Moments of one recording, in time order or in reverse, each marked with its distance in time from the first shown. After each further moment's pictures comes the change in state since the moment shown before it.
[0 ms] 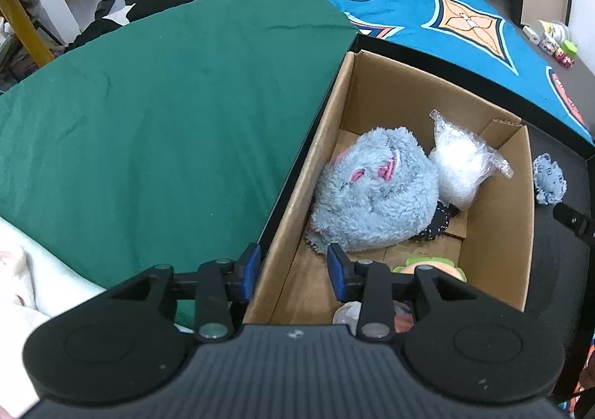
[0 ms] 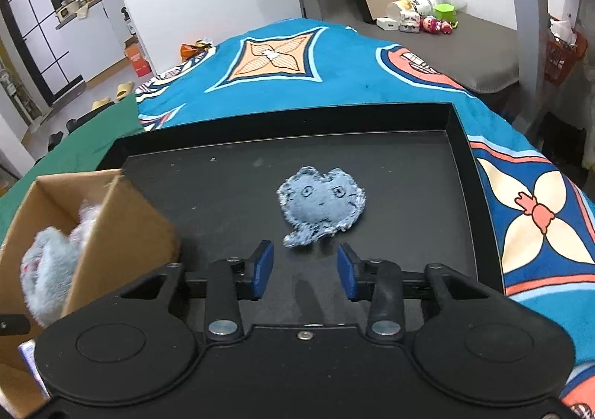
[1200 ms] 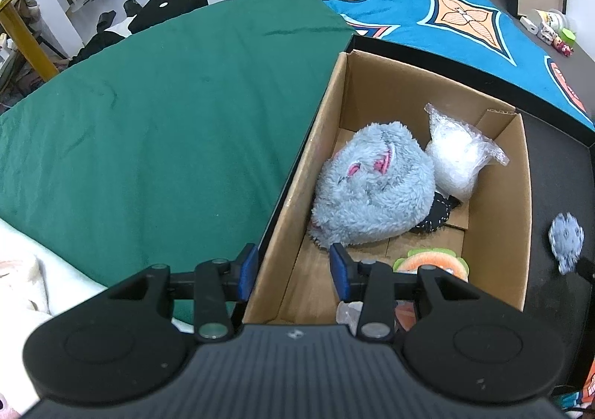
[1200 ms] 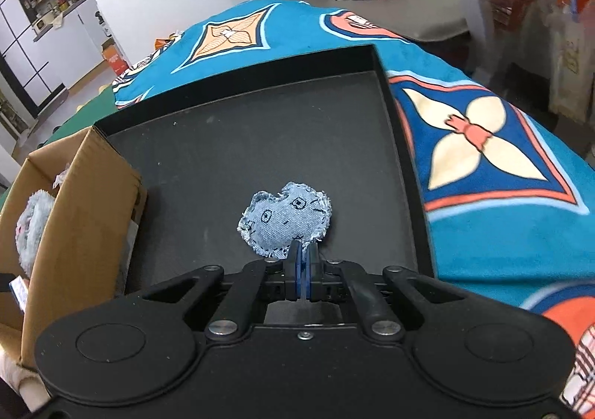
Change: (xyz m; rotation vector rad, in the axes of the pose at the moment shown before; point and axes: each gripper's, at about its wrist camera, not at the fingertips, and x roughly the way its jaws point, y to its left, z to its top) left arm -0.009 -0.005 -0.003 0.037 -0.014 0.030; right arm -0.036 -0.044 -0.046 0.097 0.052 -0.026
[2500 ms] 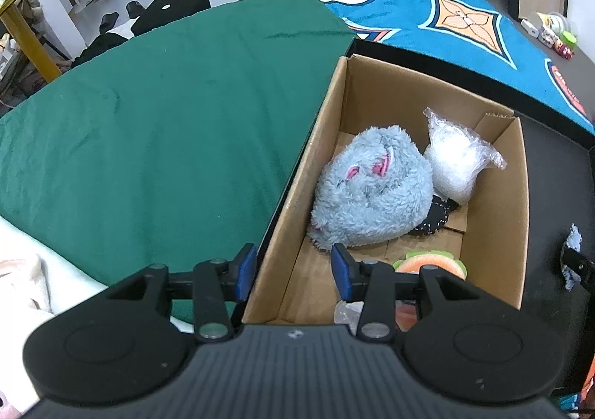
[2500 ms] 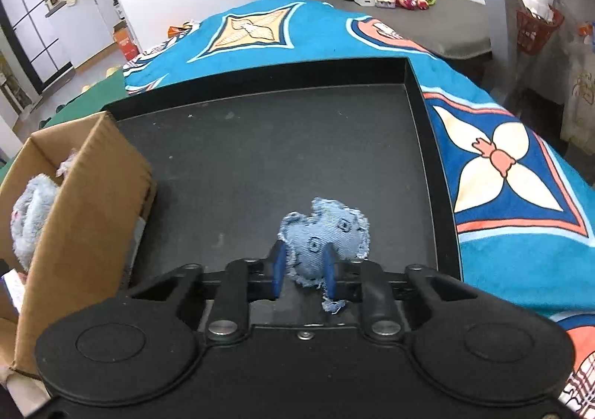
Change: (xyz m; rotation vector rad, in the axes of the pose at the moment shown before) left arm -0.004 -0.001 0.000 -0.010 -0.011 0.002; right arm 0.009 0.027 0.006 -0.100 -0.002 -0.009
